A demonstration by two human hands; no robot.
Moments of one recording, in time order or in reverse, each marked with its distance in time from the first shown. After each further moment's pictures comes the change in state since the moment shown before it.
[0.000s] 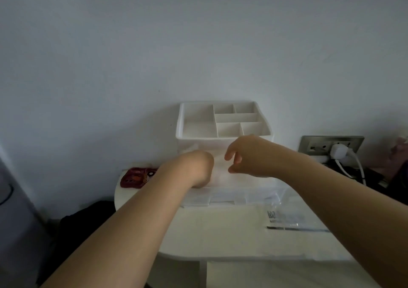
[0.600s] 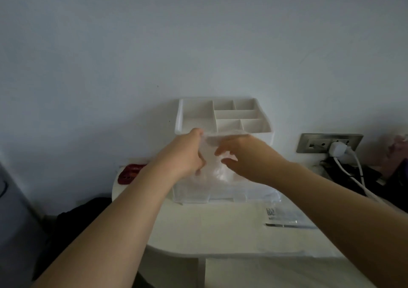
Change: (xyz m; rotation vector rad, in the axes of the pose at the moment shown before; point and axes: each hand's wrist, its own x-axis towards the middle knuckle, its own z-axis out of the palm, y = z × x) left_hand -0.006 -0.026 0.010 -0.625 0.334 -0.022; right_hand 0.001 -0.002 0.020 0.008 0.255 -0.115
